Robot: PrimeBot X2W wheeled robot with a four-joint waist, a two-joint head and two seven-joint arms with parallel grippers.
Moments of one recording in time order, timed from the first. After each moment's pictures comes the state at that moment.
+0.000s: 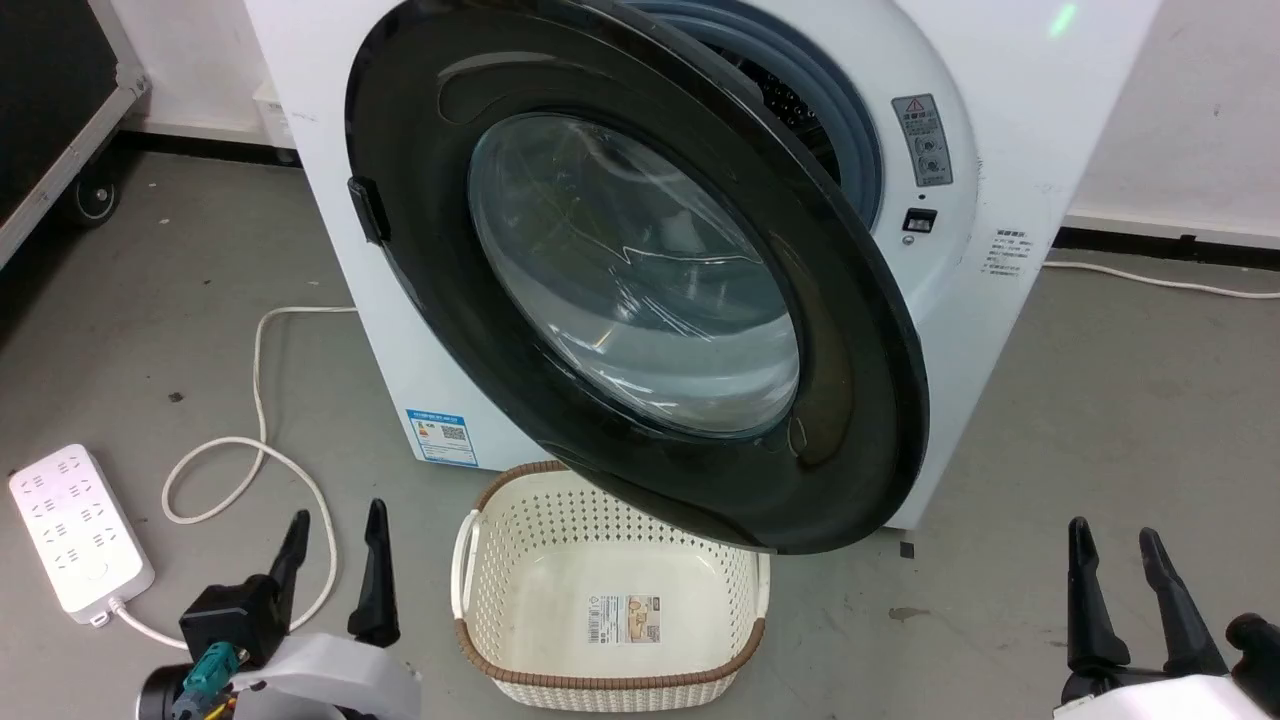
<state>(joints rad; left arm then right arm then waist) -0.06 0.24 -0.17 0.21 -0.44 0.12 -0.25 0.04 -0.05 -0.13 0.15 0.32 0.13 -0.26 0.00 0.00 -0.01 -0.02</state>
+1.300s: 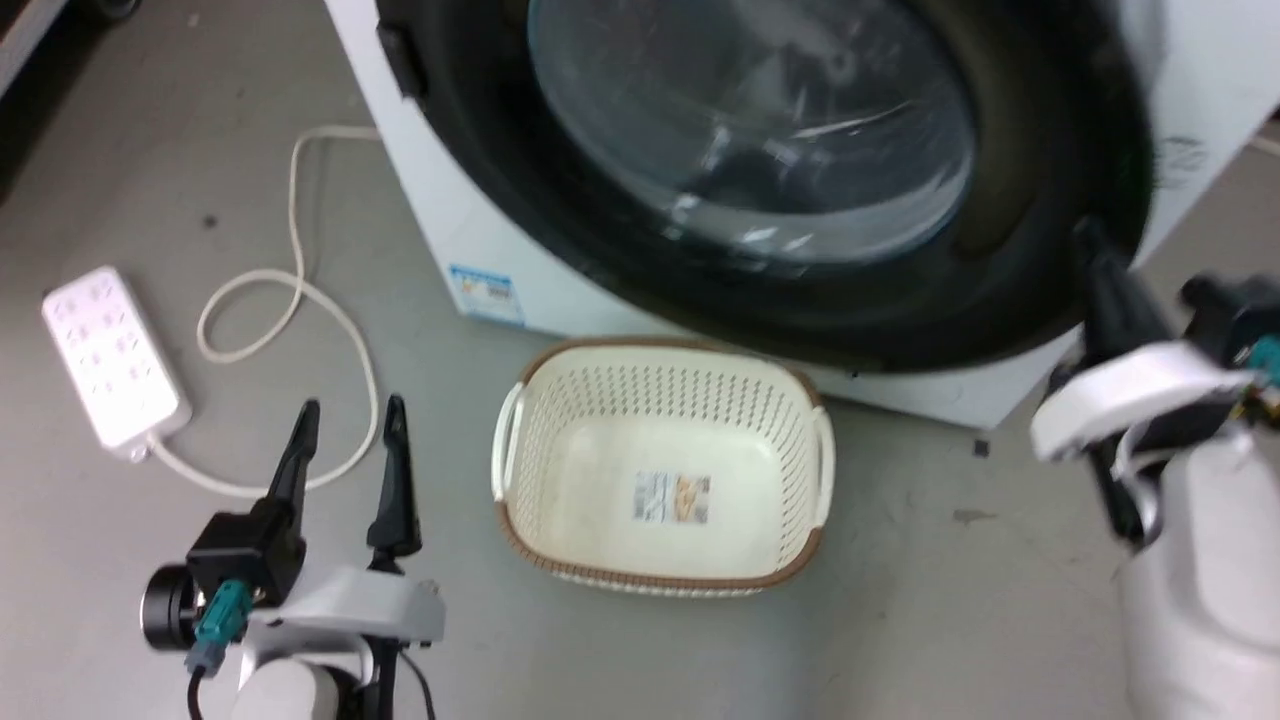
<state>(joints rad) -0.14 0.20 -0.15 0.09 -0.32 0.13 -0.26 -0.54 -0.05 -0.19 0.45 -0.03 0.13 -0.19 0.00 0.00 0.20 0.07</state>
